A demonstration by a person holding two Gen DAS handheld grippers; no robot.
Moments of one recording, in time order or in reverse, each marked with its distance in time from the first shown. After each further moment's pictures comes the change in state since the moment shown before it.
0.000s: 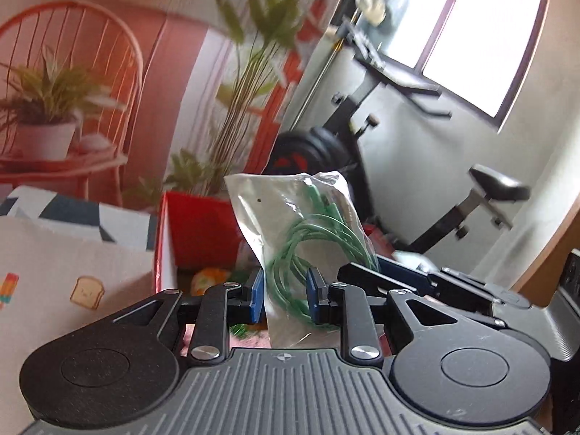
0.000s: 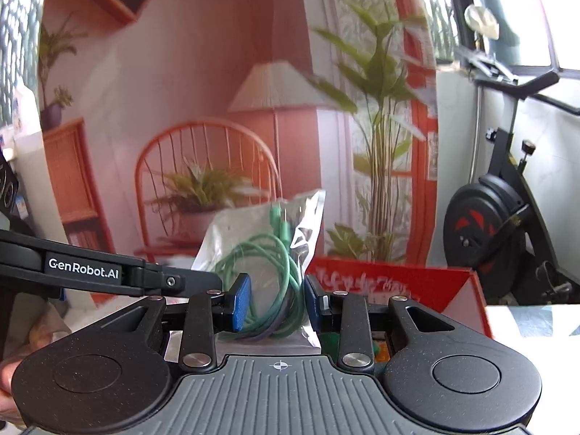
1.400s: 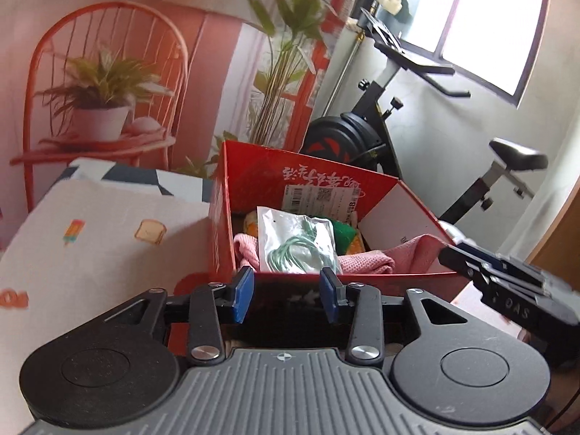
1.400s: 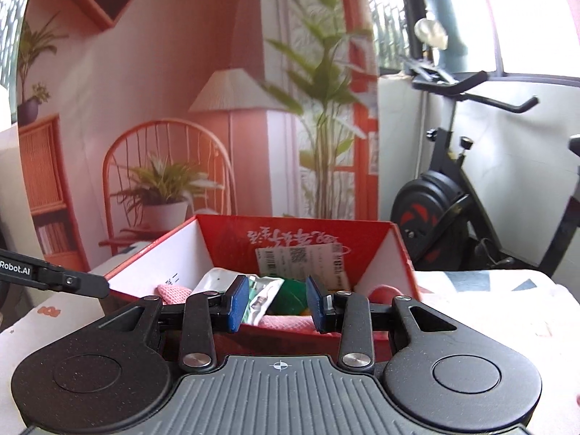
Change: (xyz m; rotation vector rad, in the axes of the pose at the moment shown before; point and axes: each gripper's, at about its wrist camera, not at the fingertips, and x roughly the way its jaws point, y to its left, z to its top) left arm -0.076 0.010 -0.061 -0.002 -0.010 0.106; right arm -0.086 -0.002 -0.077 0.027 -0.083 -0.168
